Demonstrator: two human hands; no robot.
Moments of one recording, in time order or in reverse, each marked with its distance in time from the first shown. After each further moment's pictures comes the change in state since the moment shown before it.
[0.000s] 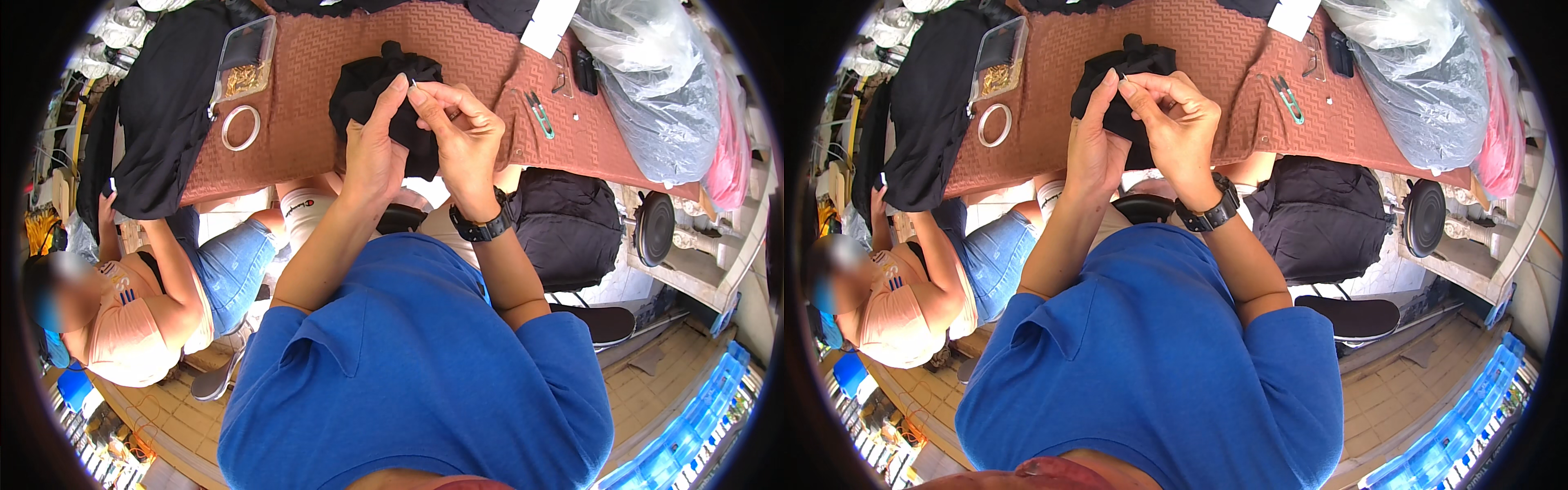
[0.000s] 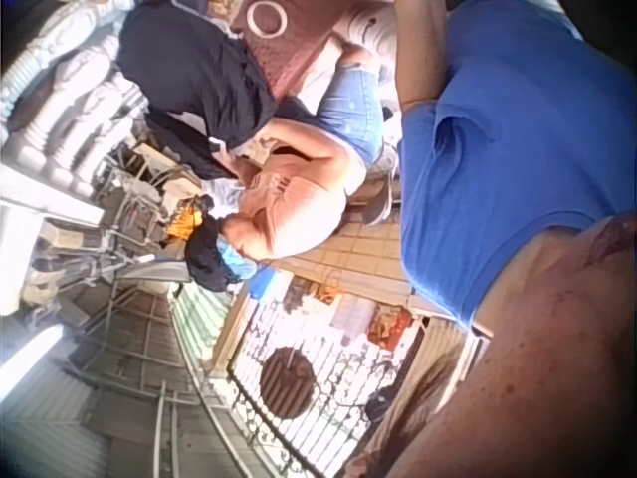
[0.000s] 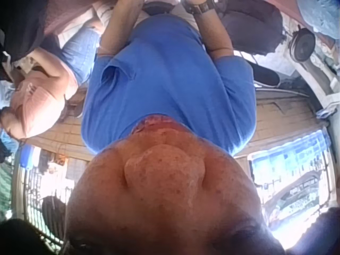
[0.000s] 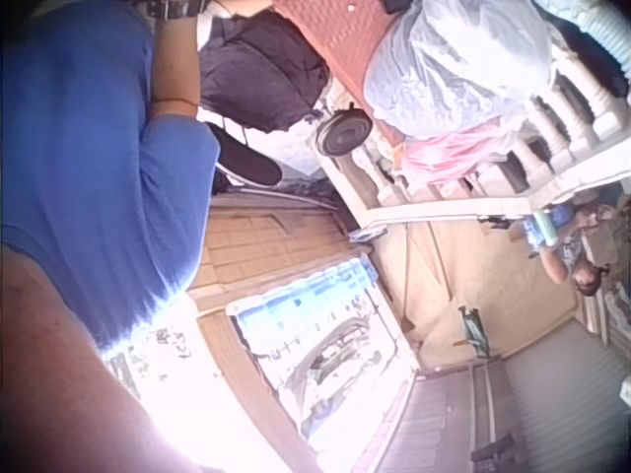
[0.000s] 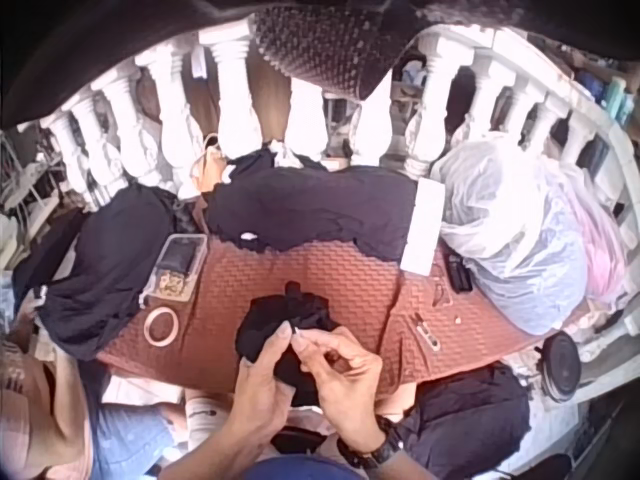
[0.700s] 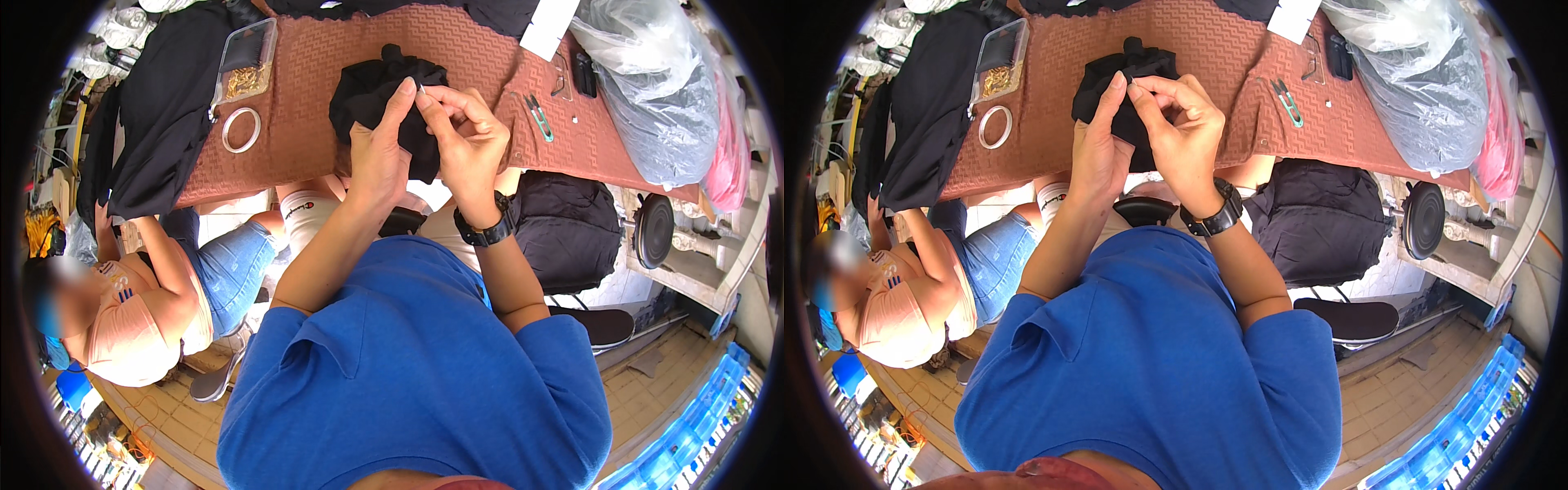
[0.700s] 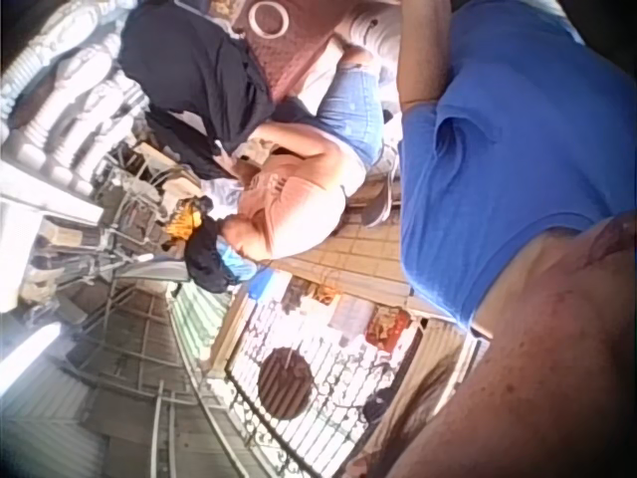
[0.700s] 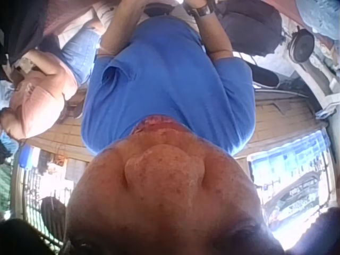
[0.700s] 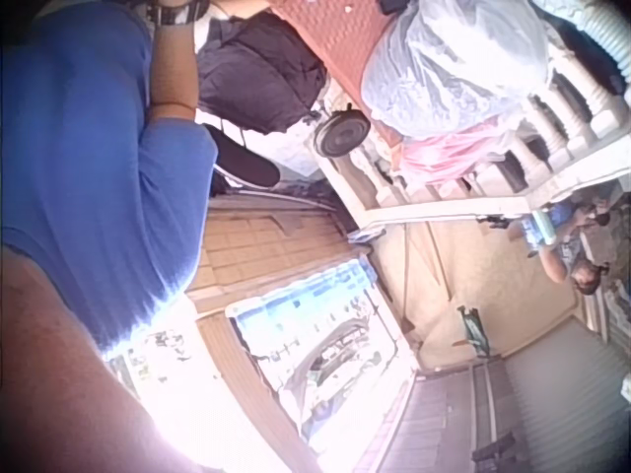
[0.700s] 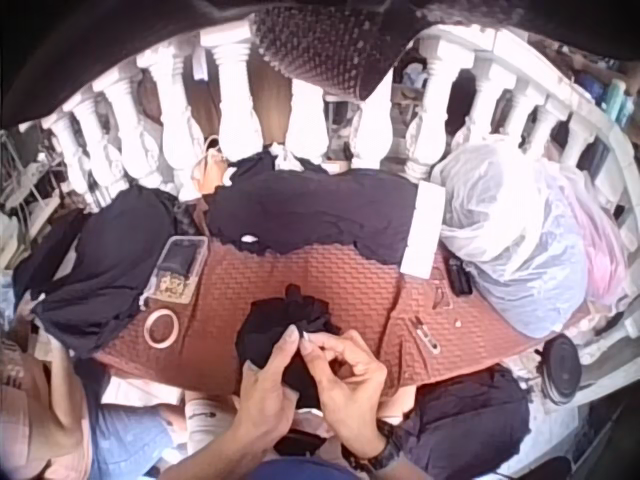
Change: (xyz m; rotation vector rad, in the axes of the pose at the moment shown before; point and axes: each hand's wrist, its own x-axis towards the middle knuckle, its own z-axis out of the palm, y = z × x) left_hand -0.003 -0.003 0.012 0.039 0.060 0.036; right_hand -0.001 0.002 -0.007 -0.115 0.012 -0.095
